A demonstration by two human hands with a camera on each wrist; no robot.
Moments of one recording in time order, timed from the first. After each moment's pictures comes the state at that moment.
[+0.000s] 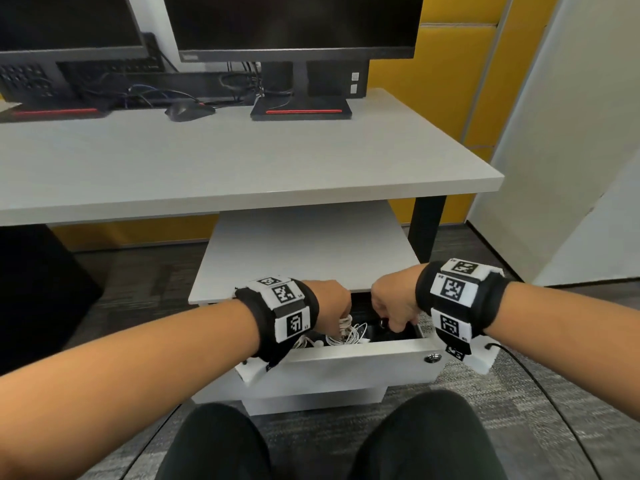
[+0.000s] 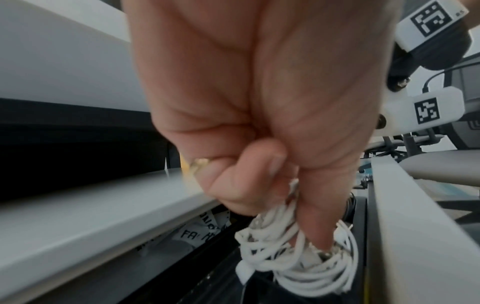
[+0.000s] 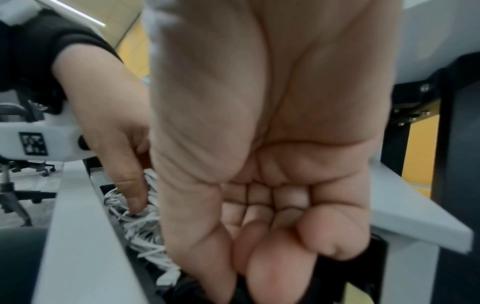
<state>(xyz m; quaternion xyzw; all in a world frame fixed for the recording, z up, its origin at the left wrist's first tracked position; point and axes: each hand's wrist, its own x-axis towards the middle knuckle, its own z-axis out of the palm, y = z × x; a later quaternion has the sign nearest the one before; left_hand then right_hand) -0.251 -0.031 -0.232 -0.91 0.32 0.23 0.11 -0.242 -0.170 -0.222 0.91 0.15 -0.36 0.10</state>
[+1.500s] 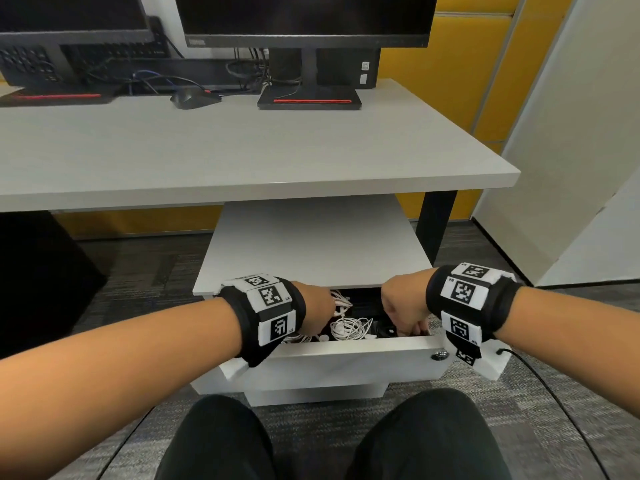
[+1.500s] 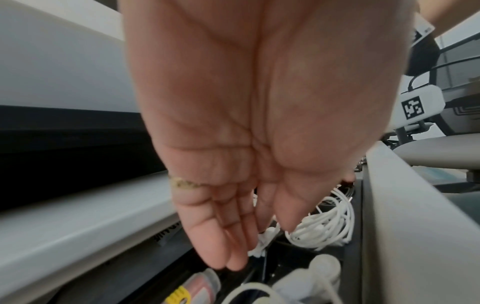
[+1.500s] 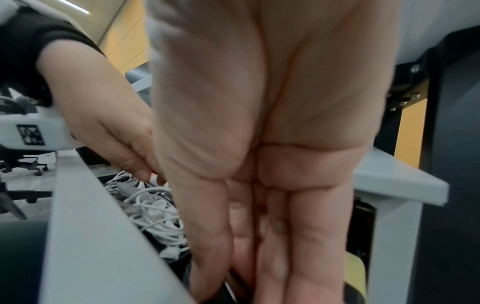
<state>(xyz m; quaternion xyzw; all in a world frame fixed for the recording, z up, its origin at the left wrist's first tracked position) -0.251 -0.010 -0.250 -0.88 0.33 0.26 0.25 -0.242 -0.175 -0.236 0.90 0.12 -0.40 0.08</state>
